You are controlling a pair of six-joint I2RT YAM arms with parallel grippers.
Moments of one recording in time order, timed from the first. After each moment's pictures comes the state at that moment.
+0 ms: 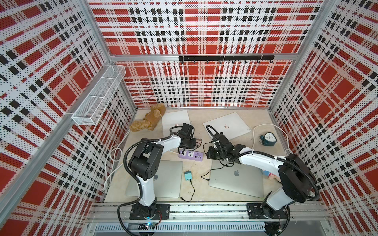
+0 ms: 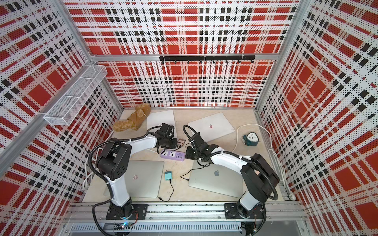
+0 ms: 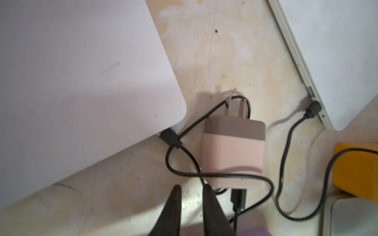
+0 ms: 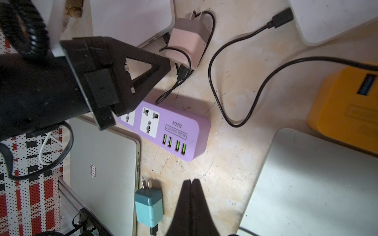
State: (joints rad) left arm -0.46 1.92 1.18 -0.33 0.12 -0.34; right arm 0.75 1.59 0.98 -0.26 -0.11 0.83
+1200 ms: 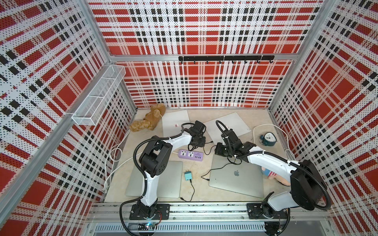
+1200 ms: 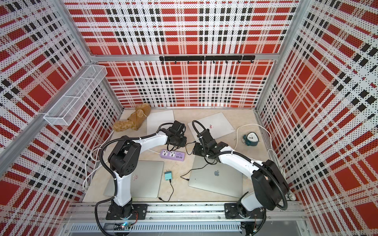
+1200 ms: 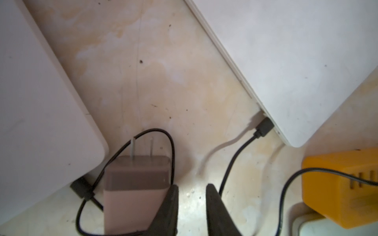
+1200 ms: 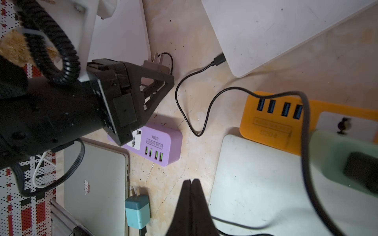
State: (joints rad) left arm -0.58 2.03 1.40 -0.44 0.01 -0.33; right arm 0.65 1.47 0.96 -0.36 -0.07 0.80
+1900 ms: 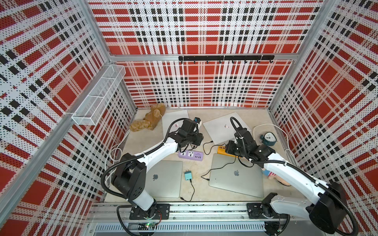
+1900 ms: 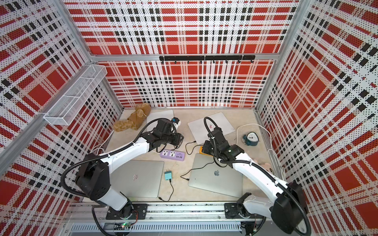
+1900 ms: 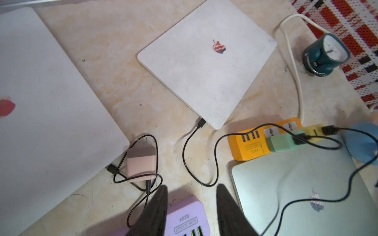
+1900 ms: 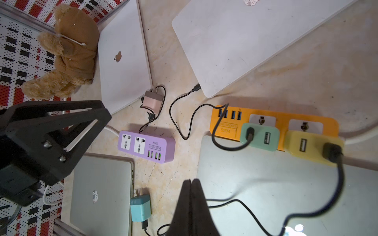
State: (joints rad) left arm -0.59 1.59 1.15 -0.31 0.13 -0.17; right arm 0.60 1.17 0.91 -0.51 0.04 0.80
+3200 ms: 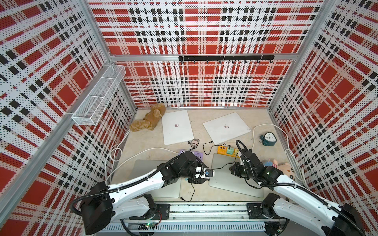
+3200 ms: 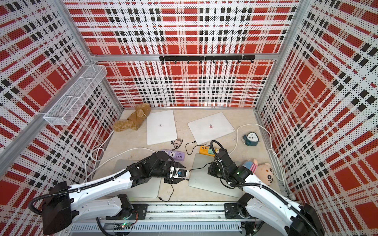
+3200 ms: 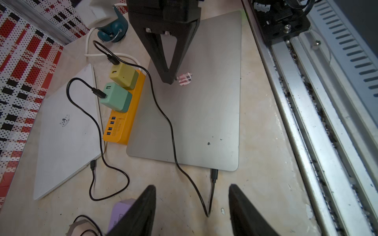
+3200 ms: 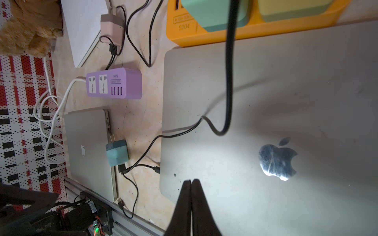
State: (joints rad) left arm -0.93 1.14 0.64 -0.22 0.31 0.76; right arm 0.69 0.89 0.50 -0.48 -0.09 0.96
